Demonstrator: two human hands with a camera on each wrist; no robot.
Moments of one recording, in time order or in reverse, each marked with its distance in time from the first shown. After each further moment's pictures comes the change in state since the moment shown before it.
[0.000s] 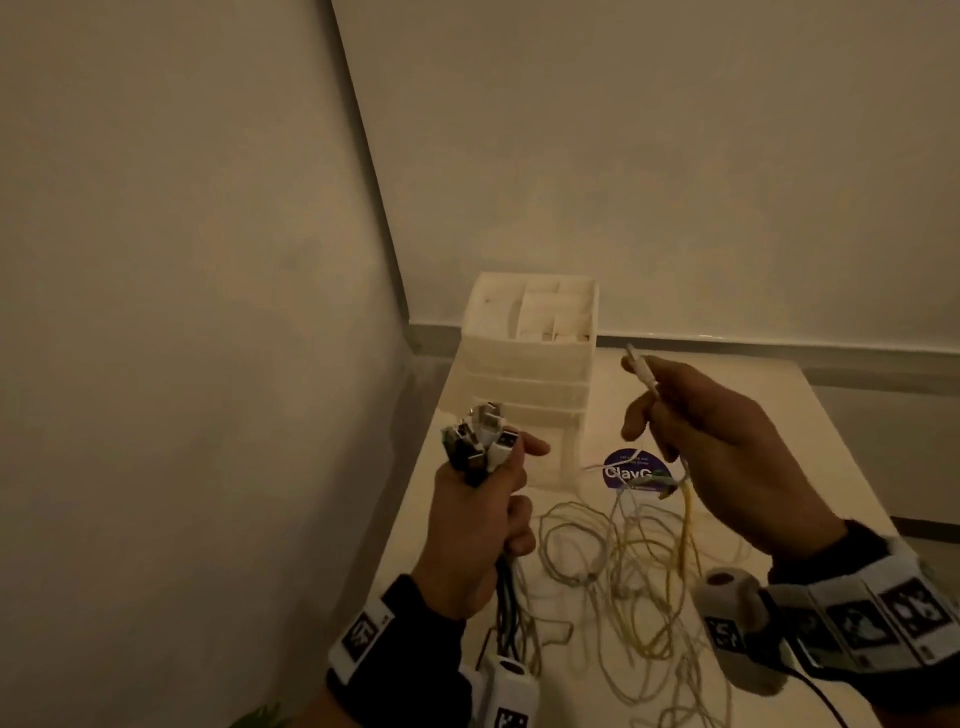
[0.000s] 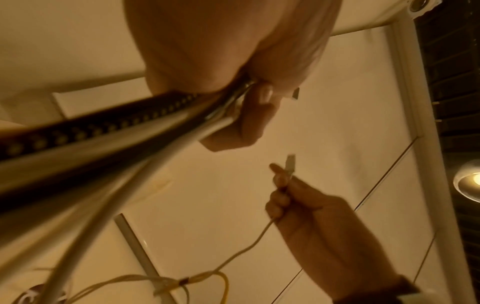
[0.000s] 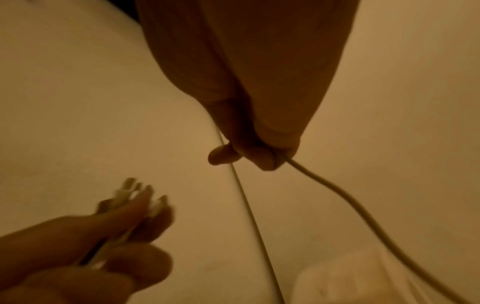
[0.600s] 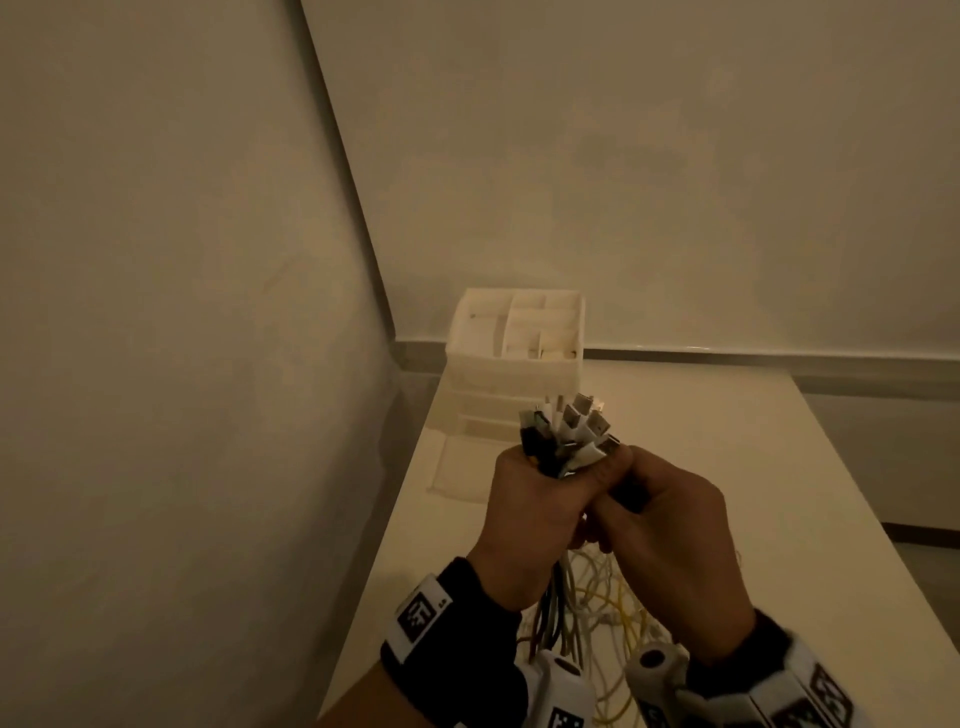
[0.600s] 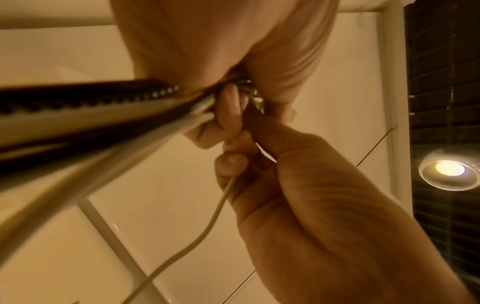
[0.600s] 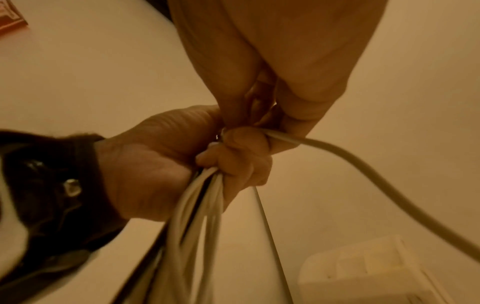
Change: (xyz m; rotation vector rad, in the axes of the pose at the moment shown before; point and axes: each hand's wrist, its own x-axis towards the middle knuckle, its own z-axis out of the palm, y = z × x) left_hand 0.037 -0.004 0.054 0.167 -0.100 0.079; right_hand -0.013 0.008 0.043 0.012 0.227 0.073
